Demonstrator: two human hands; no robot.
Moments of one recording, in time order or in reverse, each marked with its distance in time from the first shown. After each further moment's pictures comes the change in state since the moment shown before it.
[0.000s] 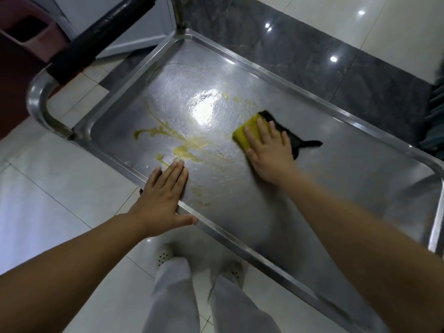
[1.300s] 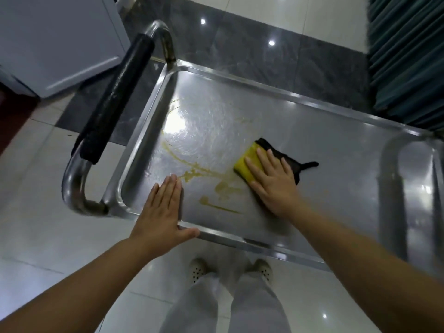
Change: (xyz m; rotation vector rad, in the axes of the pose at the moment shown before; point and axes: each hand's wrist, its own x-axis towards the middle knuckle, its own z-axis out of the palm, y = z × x) left_hand 0.028 -0.158 -0.033 0.018 -0.027 0.147; right_hand 0.004 -0.109 0.013 0.126 0.036 0.189
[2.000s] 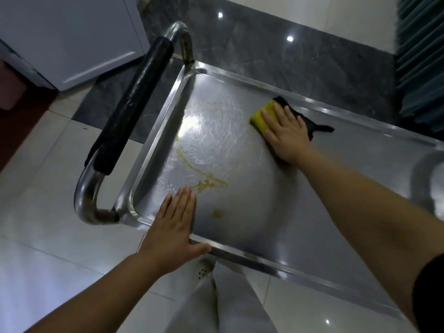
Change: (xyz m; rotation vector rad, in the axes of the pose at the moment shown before) left_hand 0.004 -0.003 0.006 -0.025 0.045 0.020; right_hand 0.143 0.033 -0.048 -0.037 0.013 0.120
